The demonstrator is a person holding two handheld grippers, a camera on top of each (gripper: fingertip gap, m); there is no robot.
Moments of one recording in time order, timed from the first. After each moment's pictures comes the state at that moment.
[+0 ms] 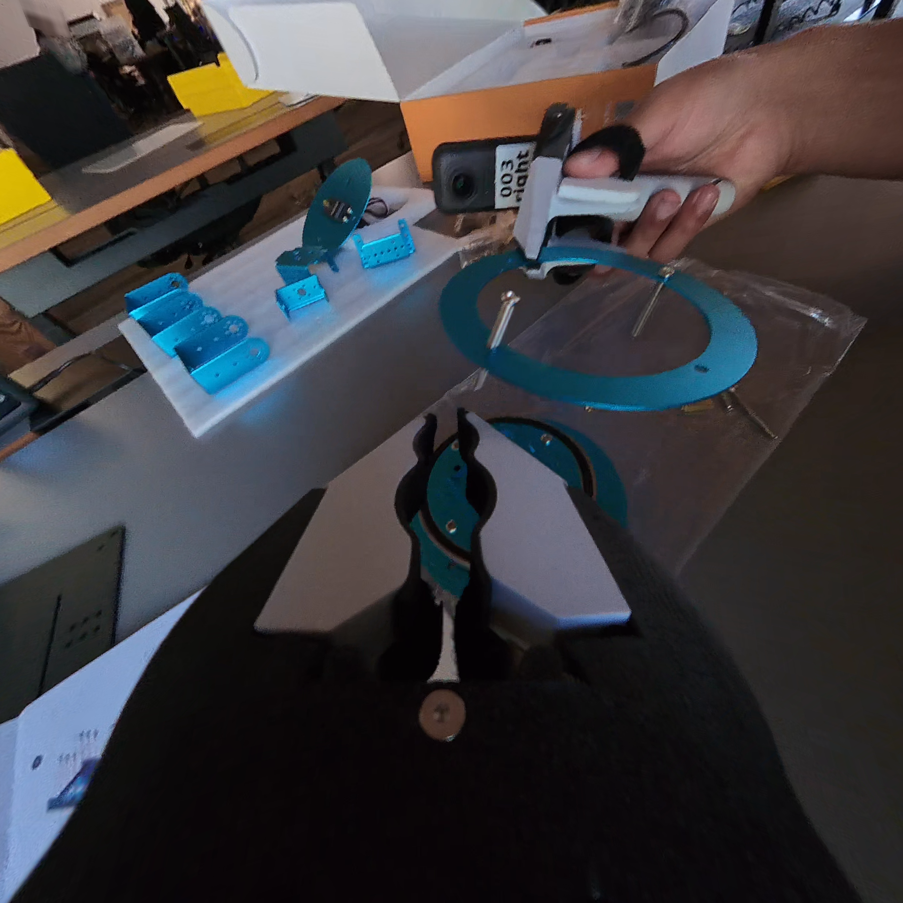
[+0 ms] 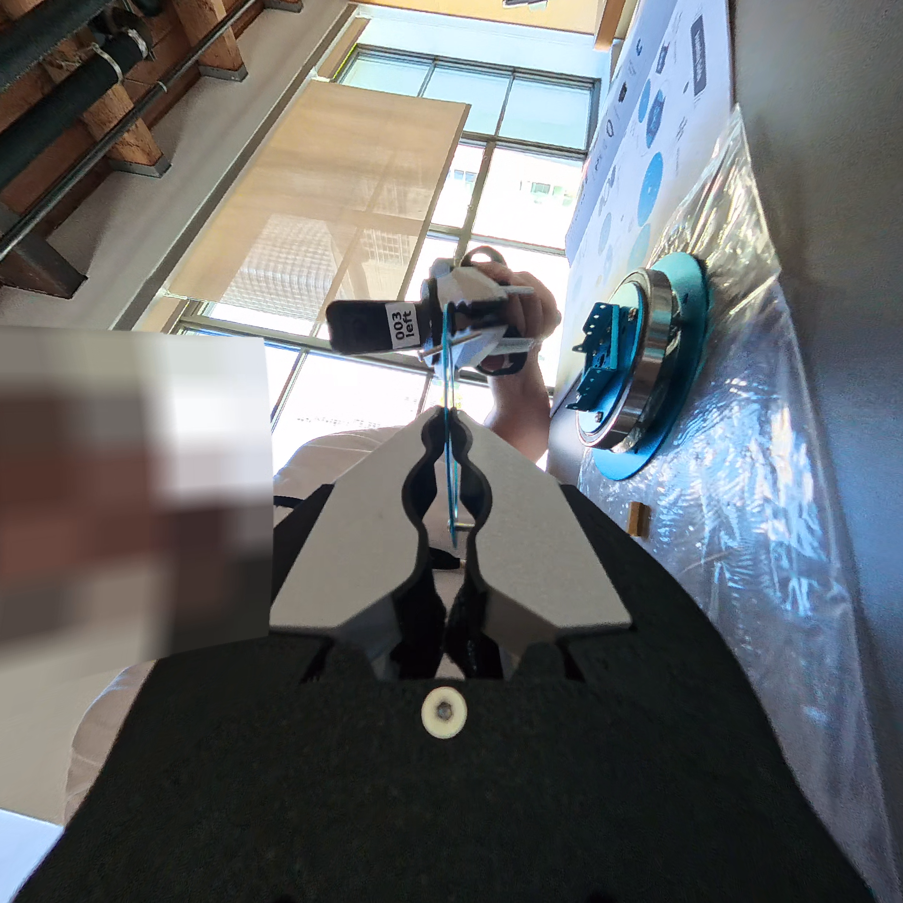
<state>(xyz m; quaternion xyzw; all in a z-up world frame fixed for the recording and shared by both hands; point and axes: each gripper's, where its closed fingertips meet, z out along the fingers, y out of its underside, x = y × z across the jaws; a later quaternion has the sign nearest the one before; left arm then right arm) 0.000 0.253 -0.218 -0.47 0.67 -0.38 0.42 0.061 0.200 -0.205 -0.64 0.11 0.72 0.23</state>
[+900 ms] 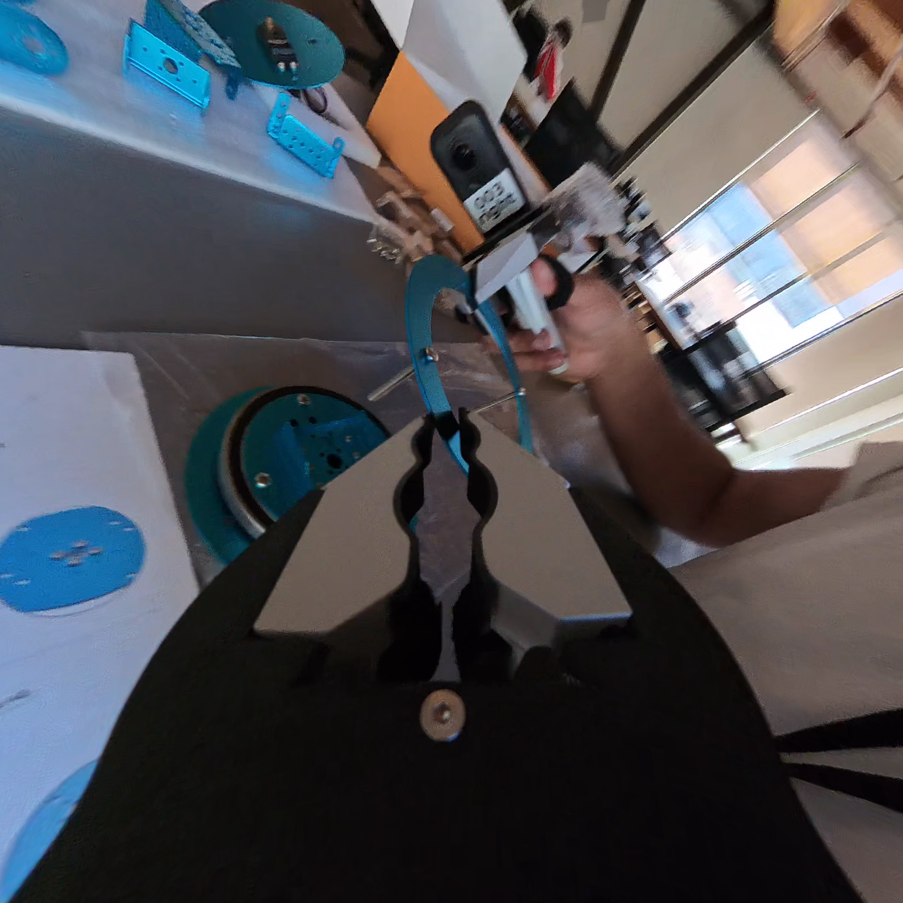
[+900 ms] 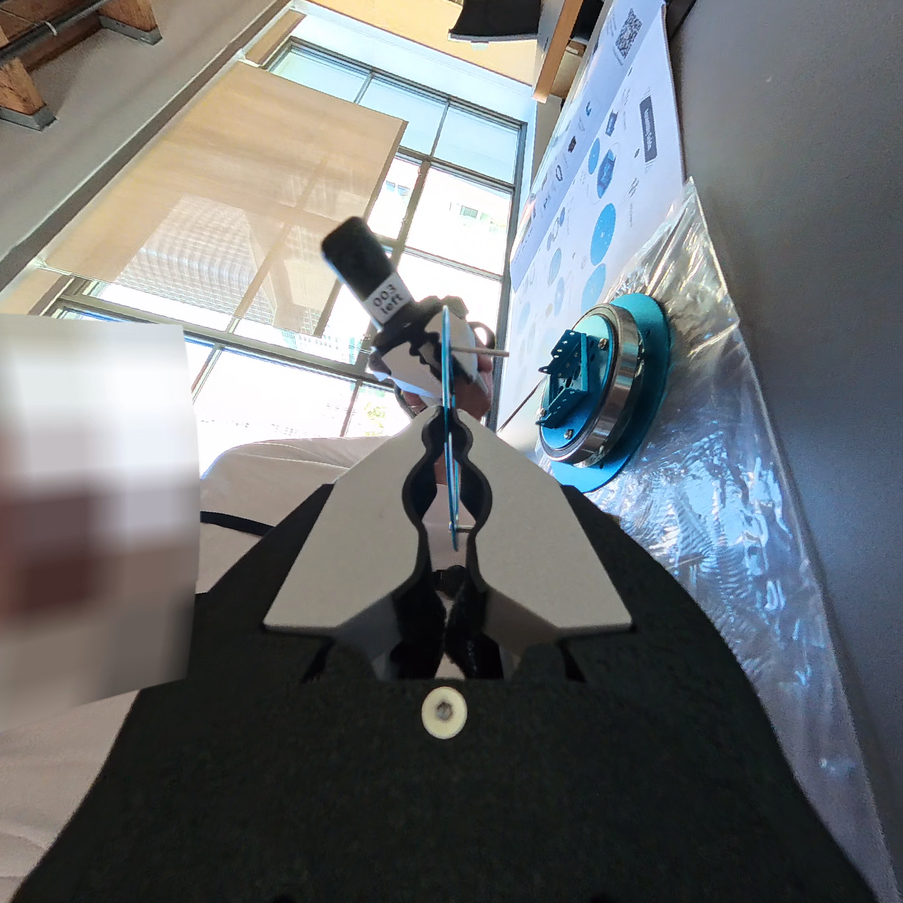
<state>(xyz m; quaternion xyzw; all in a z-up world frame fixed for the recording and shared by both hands) -0.006 0.218 -0.211 -0.64 0.45 -0.61 0.13 0.062 0.205 -0.204 -0.70 0.09 0.66 0.28</state>
